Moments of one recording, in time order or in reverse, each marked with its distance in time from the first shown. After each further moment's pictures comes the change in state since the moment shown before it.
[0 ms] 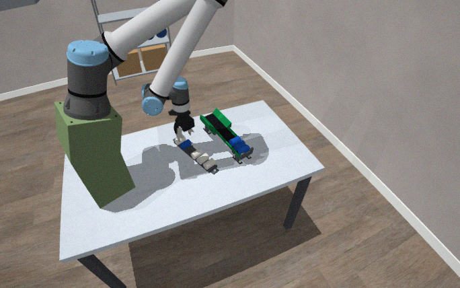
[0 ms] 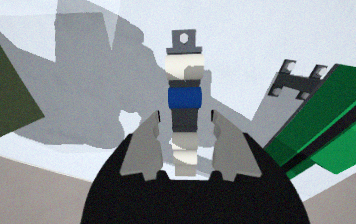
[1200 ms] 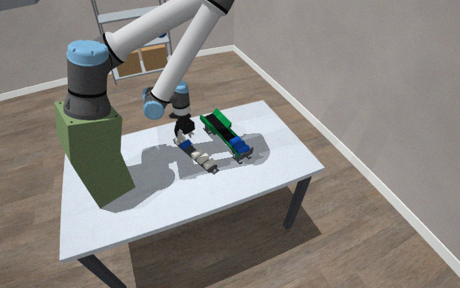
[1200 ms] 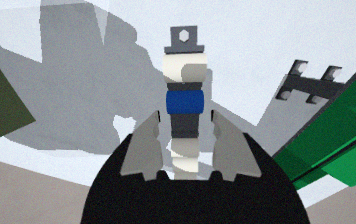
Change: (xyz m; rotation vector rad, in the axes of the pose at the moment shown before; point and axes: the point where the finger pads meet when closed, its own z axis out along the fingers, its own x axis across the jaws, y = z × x) arm 0.000 0.000 0.021 0.000 0.000 0.000
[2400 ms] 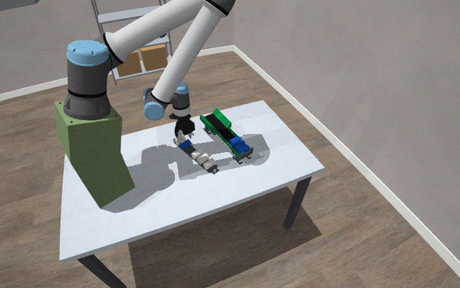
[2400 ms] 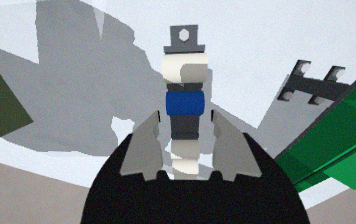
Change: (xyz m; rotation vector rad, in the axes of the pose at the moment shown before) arm 0.000 0.000 0.005 0.000 0.000 0.000
